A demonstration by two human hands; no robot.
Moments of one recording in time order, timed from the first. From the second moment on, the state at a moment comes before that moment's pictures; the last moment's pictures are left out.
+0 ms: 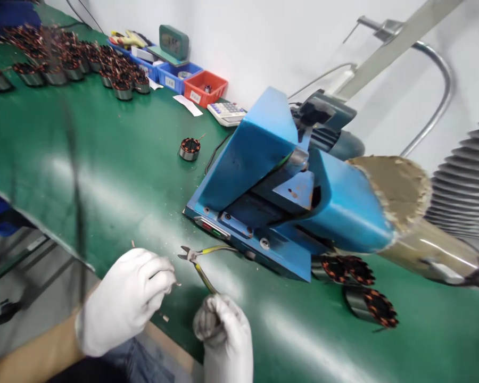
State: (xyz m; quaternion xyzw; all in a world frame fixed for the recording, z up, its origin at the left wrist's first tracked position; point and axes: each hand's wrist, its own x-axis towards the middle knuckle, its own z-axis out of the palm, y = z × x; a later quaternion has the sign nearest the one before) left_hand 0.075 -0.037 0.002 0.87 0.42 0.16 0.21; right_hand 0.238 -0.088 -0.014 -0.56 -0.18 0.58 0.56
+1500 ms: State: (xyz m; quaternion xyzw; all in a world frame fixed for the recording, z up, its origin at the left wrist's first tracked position) left_hand 0.065 -0.044 0.007 0.86 0.43 0.13 0.24; right_hand 0.214 -0.096 -0.022 -0.68 -0.45 0.40 0.42
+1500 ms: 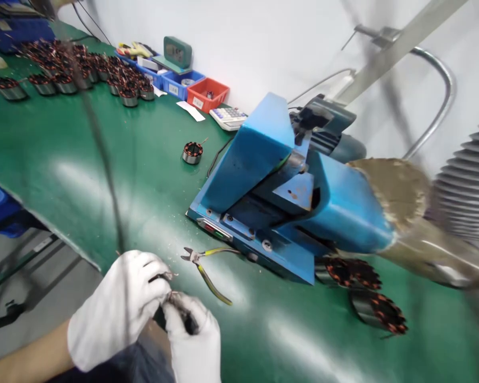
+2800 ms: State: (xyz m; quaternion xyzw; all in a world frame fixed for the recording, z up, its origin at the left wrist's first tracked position) left_hand 0.062 -0.040 0.007 0.88 0.41 0.11 0.21; right_hand 0.230 -0.080 0.001 -0.64 -0.34 0.60 0.33
